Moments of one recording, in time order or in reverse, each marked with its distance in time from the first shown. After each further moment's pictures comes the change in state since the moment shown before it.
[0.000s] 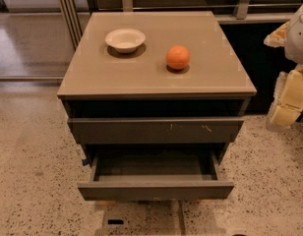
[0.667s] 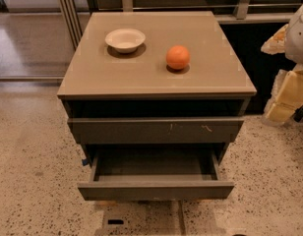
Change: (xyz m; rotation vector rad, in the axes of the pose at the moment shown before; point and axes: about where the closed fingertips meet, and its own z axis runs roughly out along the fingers) arm 0.000 0.000 0.000 0.000 0.000 0.000
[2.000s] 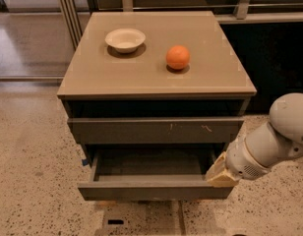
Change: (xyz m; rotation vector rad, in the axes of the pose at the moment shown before) arm 0.020 0.121 0.259 -0.365 -0.265 0.173
